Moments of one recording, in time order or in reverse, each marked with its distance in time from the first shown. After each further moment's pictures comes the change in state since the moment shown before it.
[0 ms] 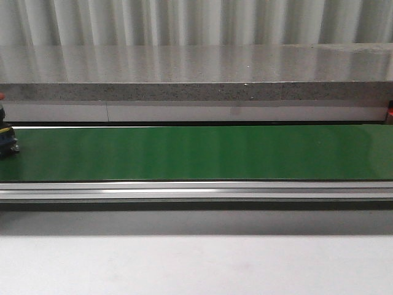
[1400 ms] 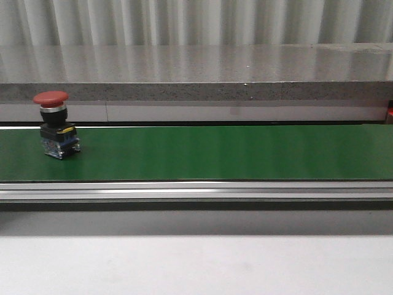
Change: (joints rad) left arm 0.082 0.478 -0.218 0.001 -0.197 0.000; right arm 0.000 0.000 0.000 0.000 0.000 0.000
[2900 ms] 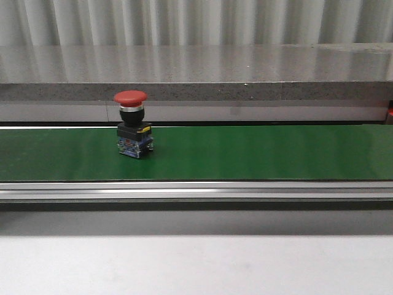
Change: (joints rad) left arm -0.211 -0.406 0.172 -0.039 0.231 0.012; right arm 0.000 0.000 0.000 0.000 0.000 0.000
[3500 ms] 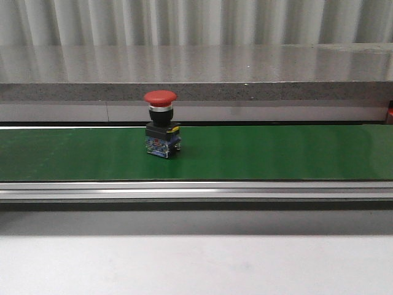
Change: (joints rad) left arm -0.036 0.000 0.074 0.021 0.007 0.031; right arm 0.000 0.000 0.000 0.000 0.000 0.000
